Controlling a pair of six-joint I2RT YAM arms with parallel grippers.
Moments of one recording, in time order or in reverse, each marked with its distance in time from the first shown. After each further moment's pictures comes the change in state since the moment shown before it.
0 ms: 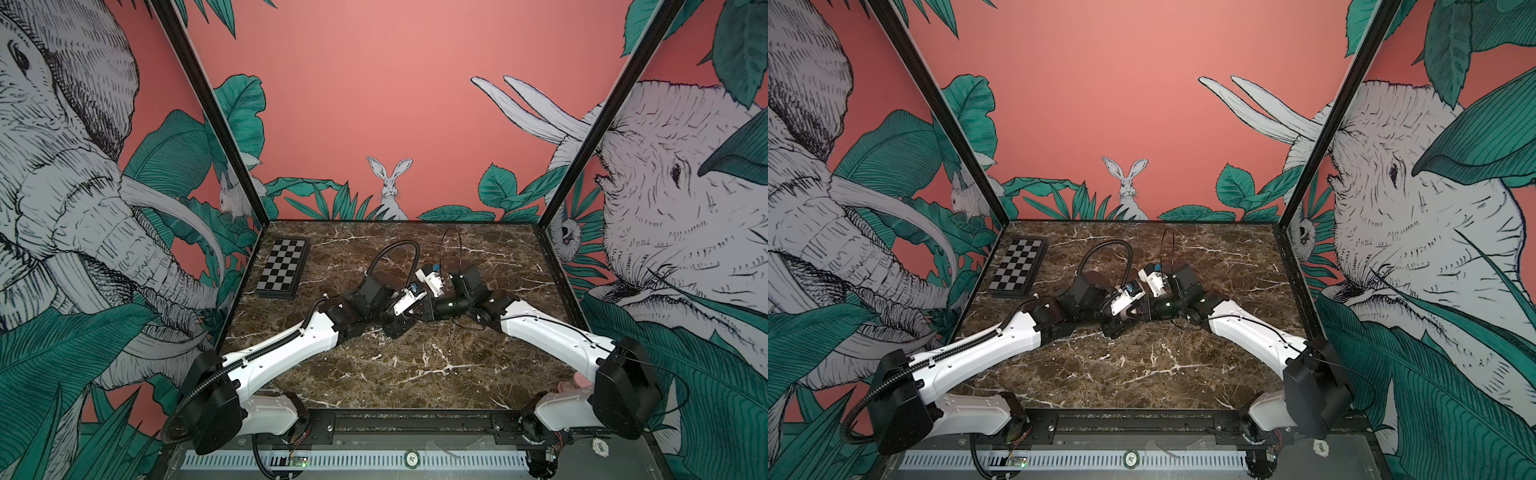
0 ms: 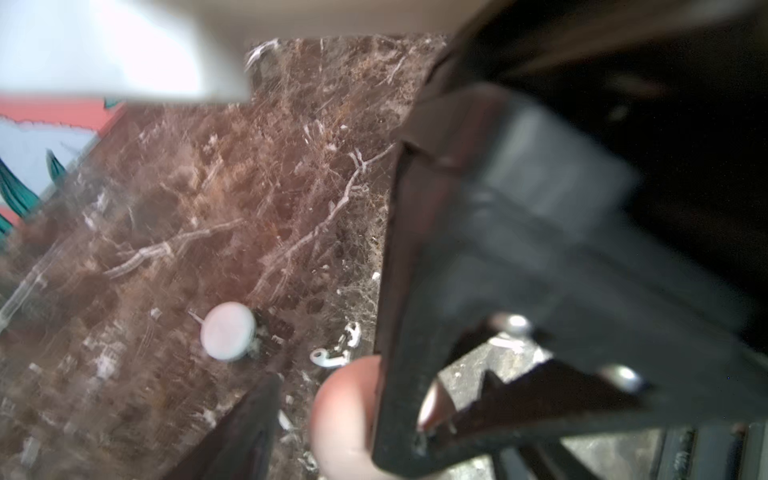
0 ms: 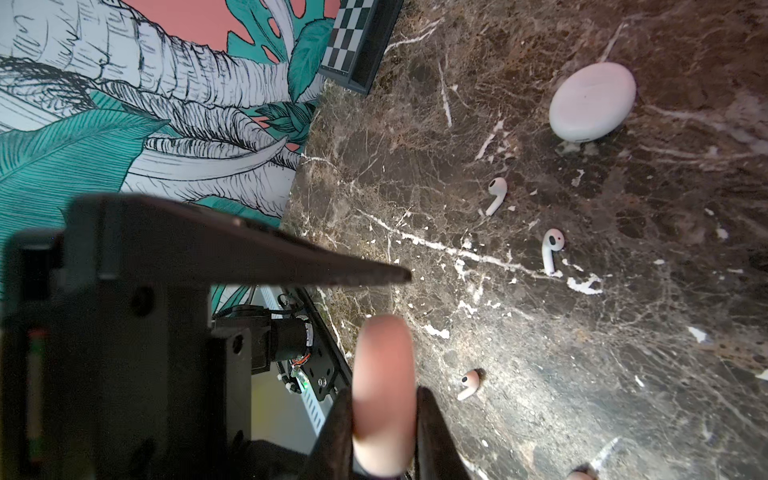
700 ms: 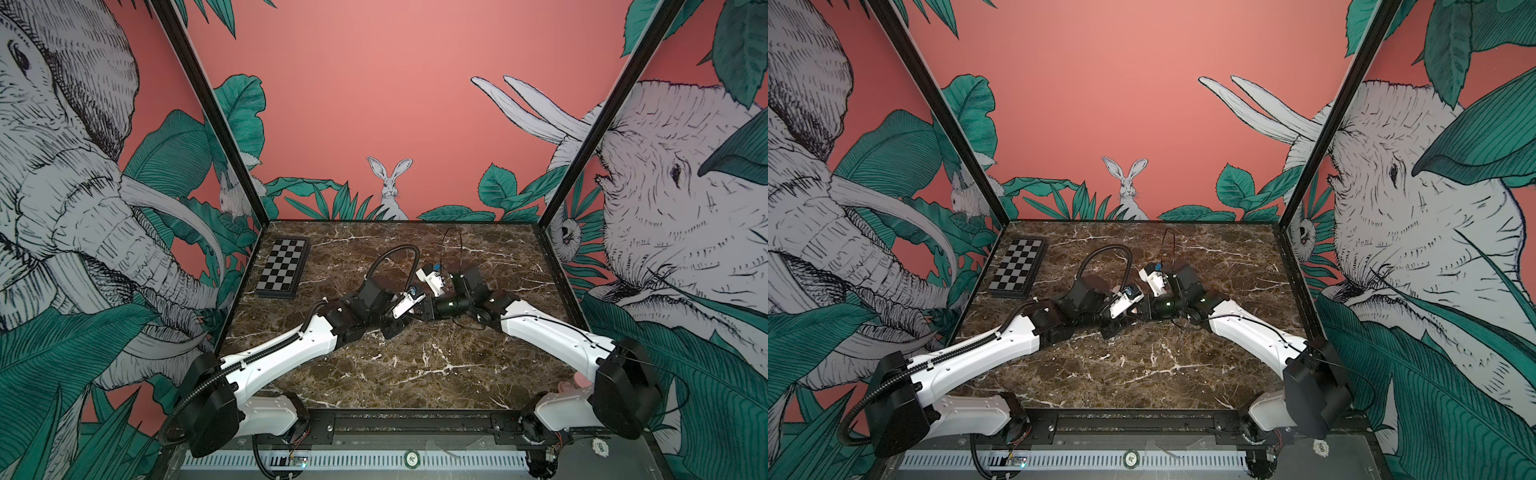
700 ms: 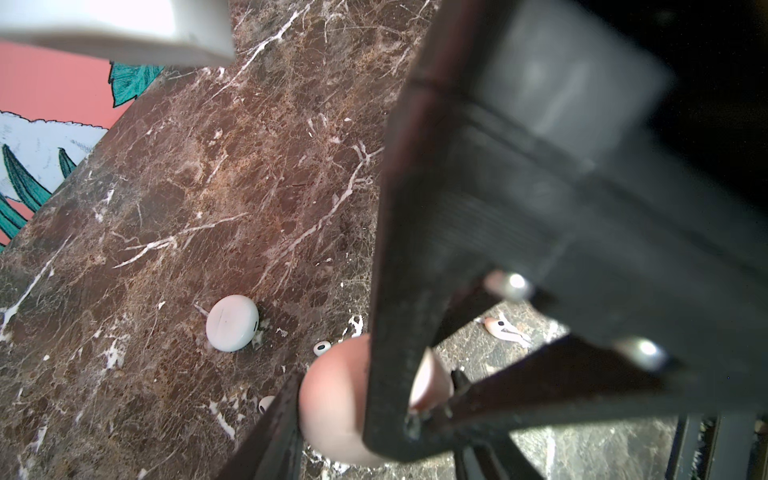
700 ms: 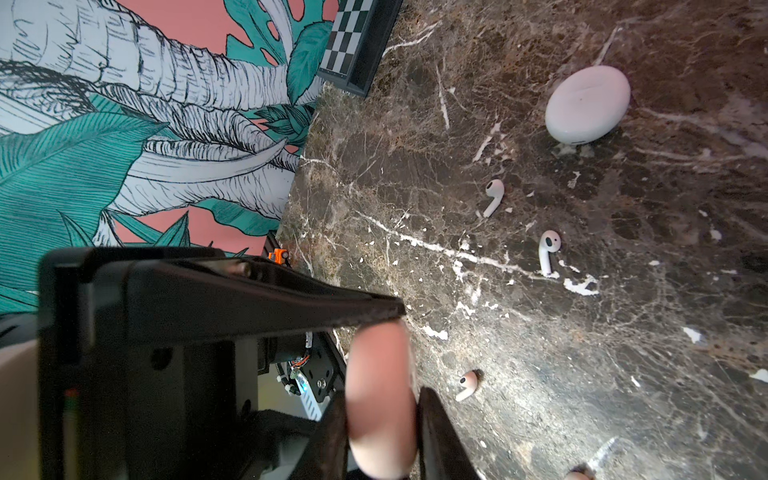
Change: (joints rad) left arm -0.010 -0.014 -0.037 0.006 -0.047 0.013; right arm -0.002 0.003 0.000 0.002 -0.003 0.006
